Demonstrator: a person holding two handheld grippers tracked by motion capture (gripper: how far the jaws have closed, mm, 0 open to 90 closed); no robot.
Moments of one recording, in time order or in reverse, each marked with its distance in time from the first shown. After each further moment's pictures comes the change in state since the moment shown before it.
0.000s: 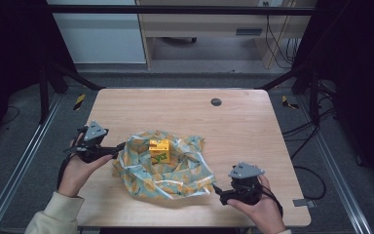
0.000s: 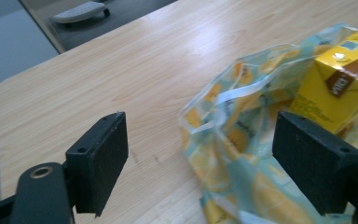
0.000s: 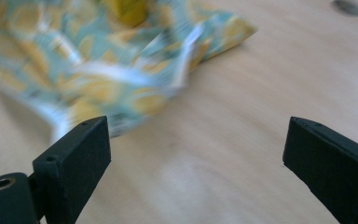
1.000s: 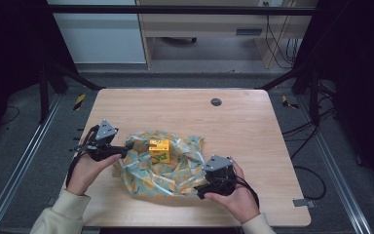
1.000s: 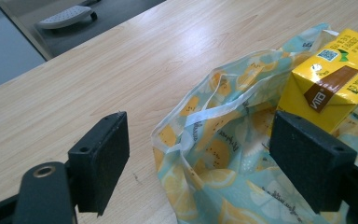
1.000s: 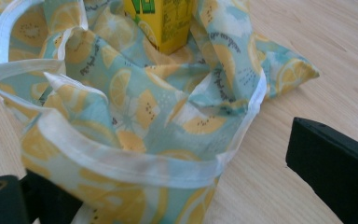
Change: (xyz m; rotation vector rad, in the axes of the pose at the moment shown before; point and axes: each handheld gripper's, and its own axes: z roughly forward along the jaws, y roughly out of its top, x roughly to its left) left arm -0.018 0.012 0.018 0.012 -0.045 0.058; right arm 0.030 0.038 0.046 0.023 0.073 -0.099
